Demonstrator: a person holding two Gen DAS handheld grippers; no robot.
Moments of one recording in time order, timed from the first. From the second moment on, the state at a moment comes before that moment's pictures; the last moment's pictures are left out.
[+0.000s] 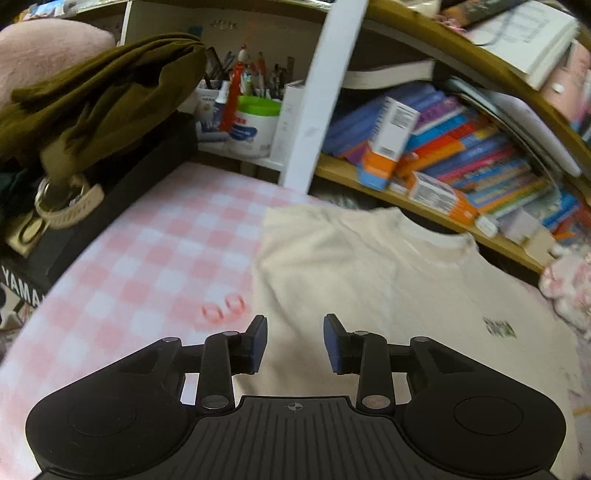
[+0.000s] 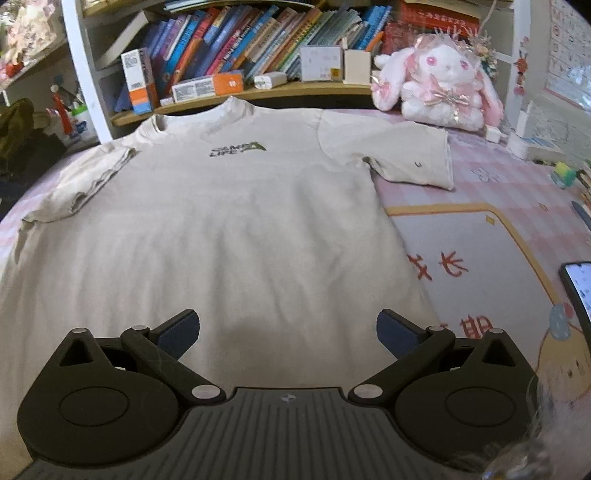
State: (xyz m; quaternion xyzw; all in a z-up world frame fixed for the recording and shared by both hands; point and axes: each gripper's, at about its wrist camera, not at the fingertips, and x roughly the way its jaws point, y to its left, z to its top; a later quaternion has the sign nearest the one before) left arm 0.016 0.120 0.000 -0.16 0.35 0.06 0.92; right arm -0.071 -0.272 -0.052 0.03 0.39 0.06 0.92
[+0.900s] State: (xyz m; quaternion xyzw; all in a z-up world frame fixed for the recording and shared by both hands) left arm -0.124 0.022 -0.008 -0.05 0.35 0.01 0.94; right arm -0.117 -0.245 -0.026 0.02 0.37 0.07 0.93
